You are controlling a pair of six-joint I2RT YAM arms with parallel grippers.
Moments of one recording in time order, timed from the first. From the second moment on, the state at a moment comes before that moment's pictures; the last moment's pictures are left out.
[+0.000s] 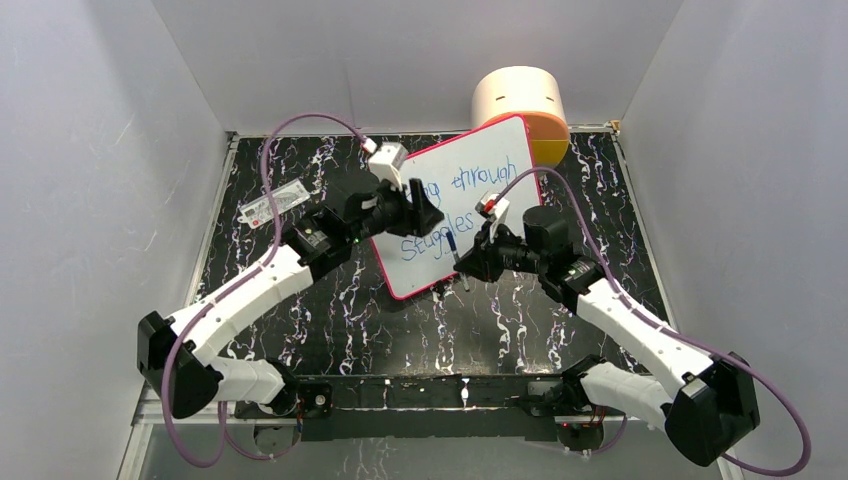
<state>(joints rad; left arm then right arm) -0.79 1.29 1.14 -0.22 0.06 -0.50 0.58 1.02 0.72 -0.08 -0.59 0.08</state>
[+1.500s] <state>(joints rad) -0.39 0.32 0.87 -0.64 -0.38 -0.33 0.58 0.68 0.69 -0.64 0.21 0.43</state>
